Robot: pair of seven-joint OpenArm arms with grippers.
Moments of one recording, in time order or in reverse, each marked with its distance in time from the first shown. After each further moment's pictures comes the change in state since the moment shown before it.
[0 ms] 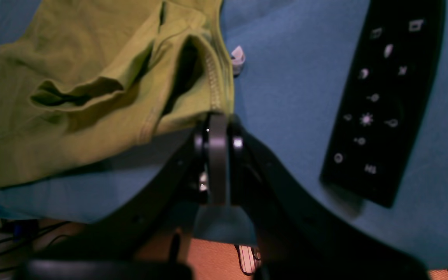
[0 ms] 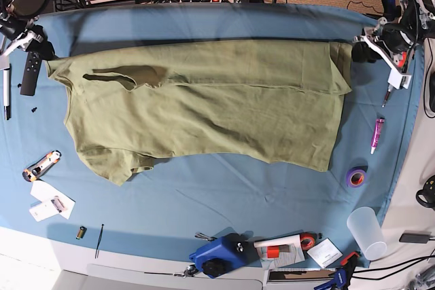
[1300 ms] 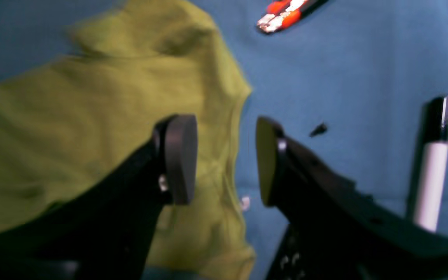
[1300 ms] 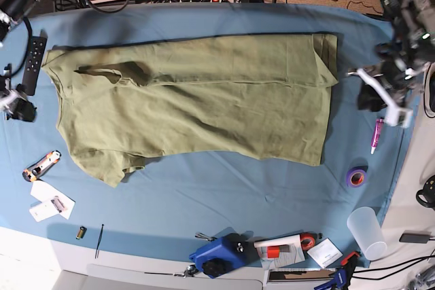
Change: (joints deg) left arm -8.4 0.0 10.1 9.2 19.5 2.1 -15.7; right arm 22.5 8.7 -14.6 0.0 -19.6 0.0 7.1
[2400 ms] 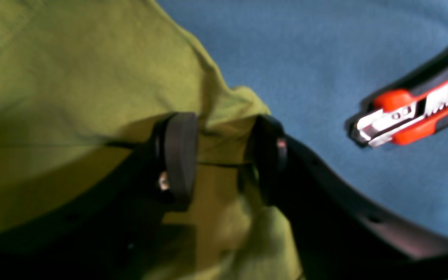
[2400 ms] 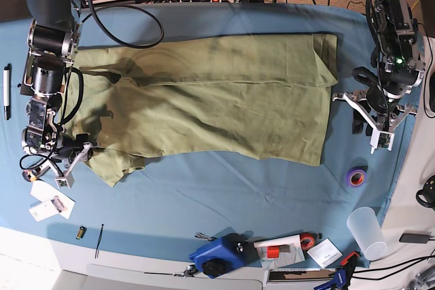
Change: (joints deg) left arm -5.5 -0.1 7.7 -4.4 12.6 7.6 -7.5; right arm 28.5 -8.9 -35.8 -36.7 -43.1 -10.0 30.1
